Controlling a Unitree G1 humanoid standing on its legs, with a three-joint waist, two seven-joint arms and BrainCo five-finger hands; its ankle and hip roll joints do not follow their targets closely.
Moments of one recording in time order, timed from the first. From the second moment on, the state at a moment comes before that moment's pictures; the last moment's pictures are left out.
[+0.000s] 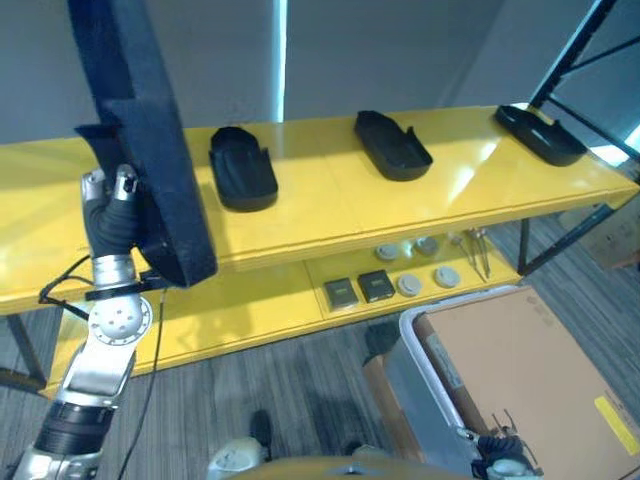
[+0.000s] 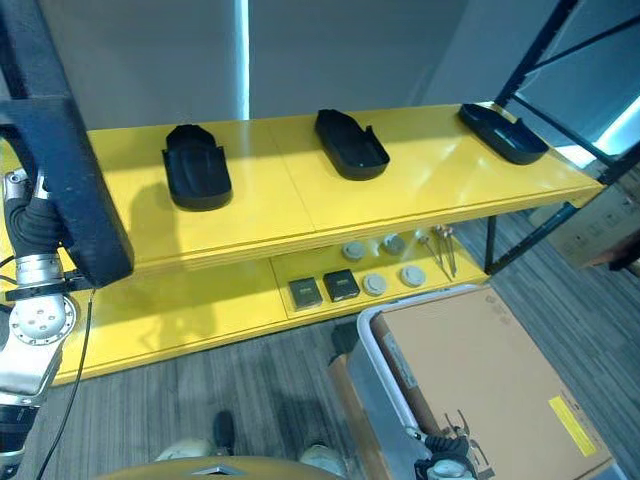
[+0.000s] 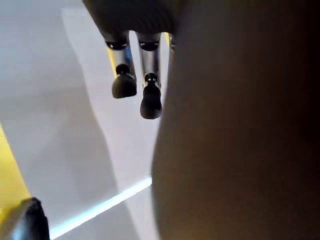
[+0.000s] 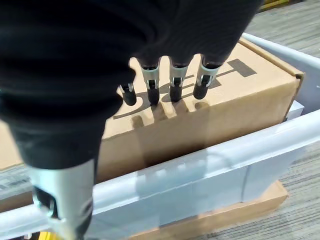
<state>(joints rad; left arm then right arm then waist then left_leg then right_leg) -0.10 0.59 -0.03 -0.20 -0.03 -0.20 0.54 0.16 -0.42 0.16 0.86 0.22 0.16 -0.39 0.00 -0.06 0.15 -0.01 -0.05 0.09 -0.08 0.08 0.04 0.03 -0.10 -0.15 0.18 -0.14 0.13</state>
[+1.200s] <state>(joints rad) -0.13 0.54 -0.13 -0.06 -0.17 -0.11 0.47 0.10 -0.44 -0.02 1.12 0.04 0.21 -0.58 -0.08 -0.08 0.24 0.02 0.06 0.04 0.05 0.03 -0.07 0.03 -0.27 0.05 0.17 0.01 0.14</state>
